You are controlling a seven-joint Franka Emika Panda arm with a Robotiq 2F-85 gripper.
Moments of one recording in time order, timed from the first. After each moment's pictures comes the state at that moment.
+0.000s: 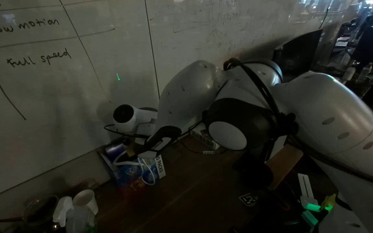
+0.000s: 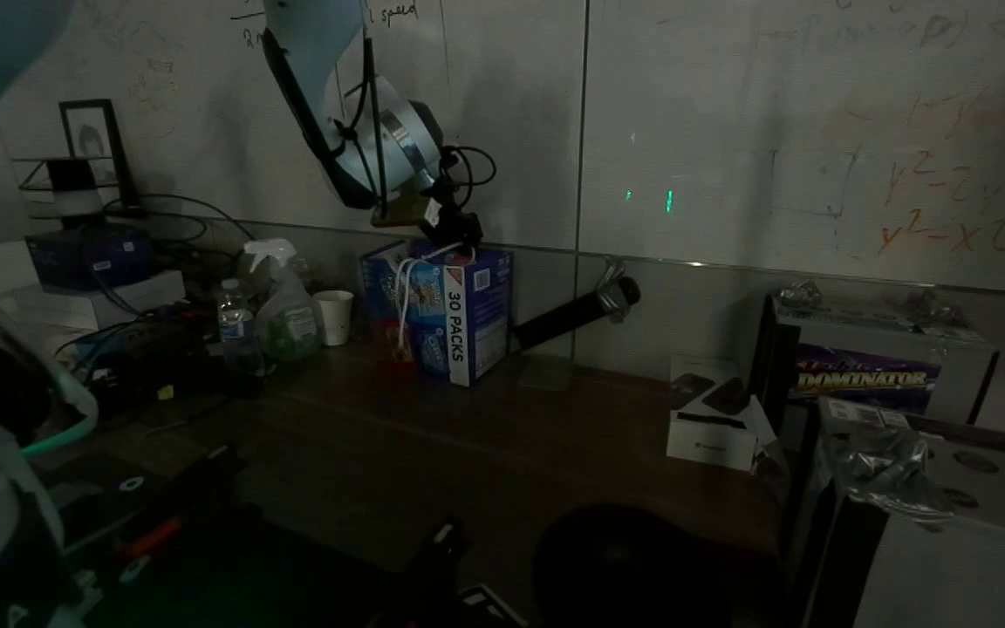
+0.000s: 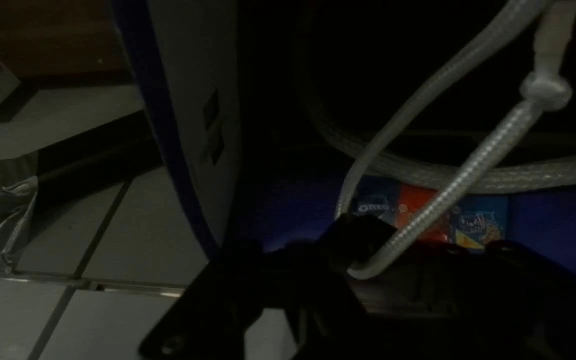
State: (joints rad) arm 0.49 0.86 -0.24 -1.49 -0.58 2.74 0.97
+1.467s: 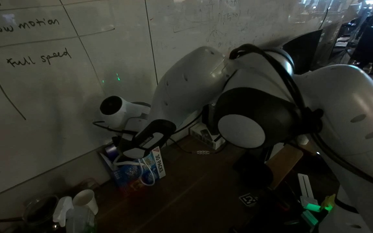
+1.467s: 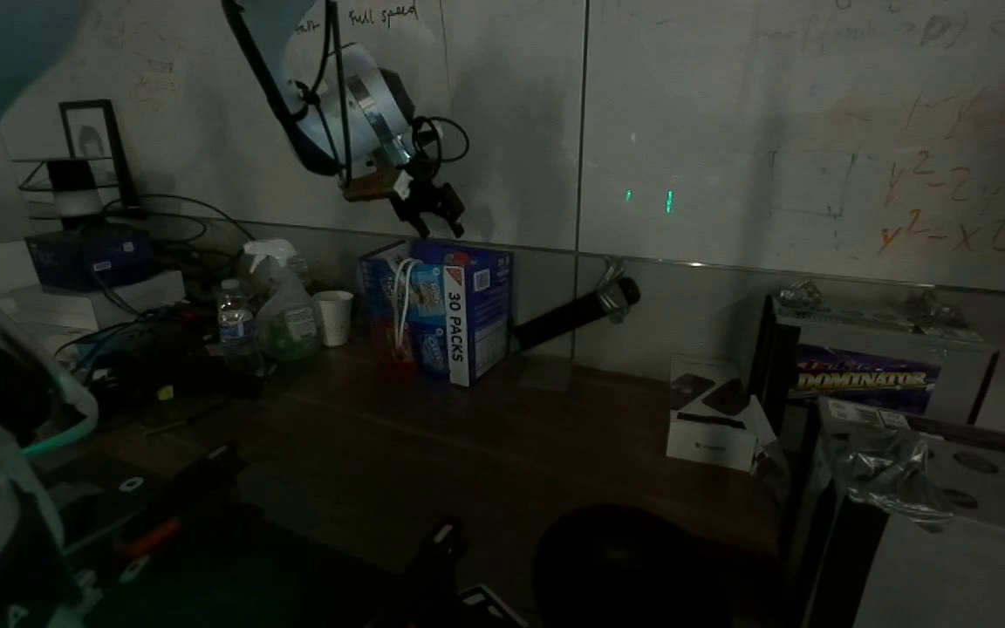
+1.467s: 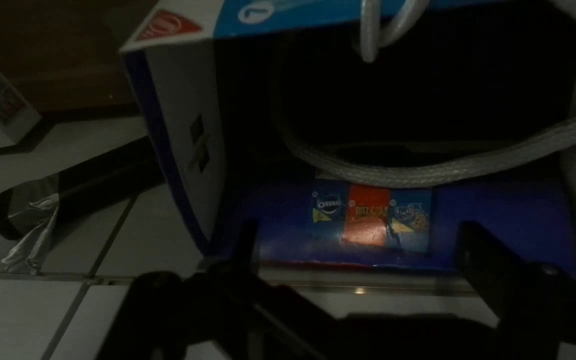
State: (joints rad) arm 0.56 0.75 -0.25 -1.55 -0.45 2.61 0.91
